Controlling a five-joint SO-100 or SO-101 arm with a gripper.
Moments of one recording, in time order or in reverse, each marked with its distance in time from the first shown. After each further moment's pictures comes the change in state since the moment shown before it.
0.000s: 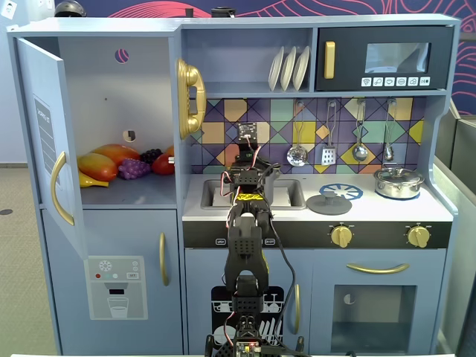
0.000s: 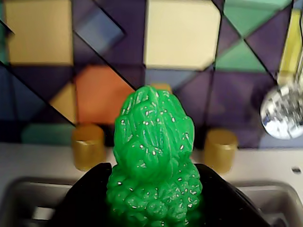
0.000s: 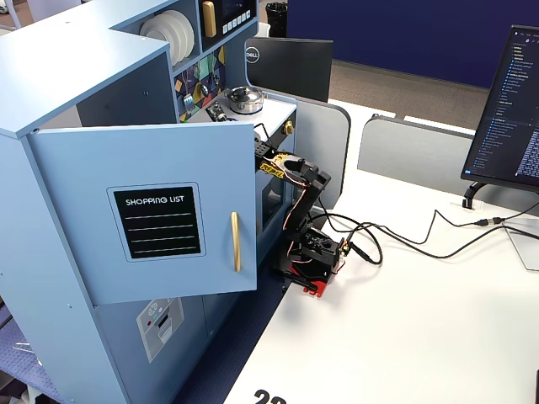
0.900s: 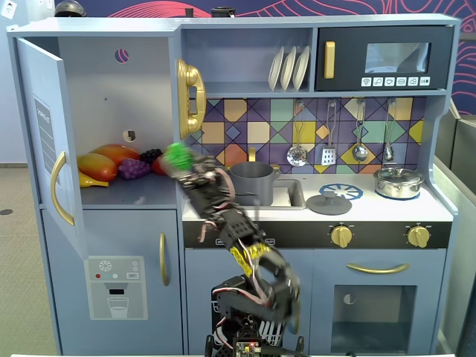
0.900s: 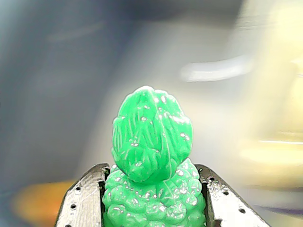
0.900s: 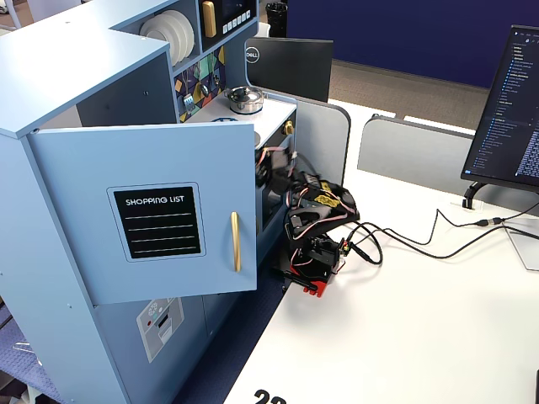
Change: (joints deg) arm -35.7 58.9 35.2 -10.6 -14.3
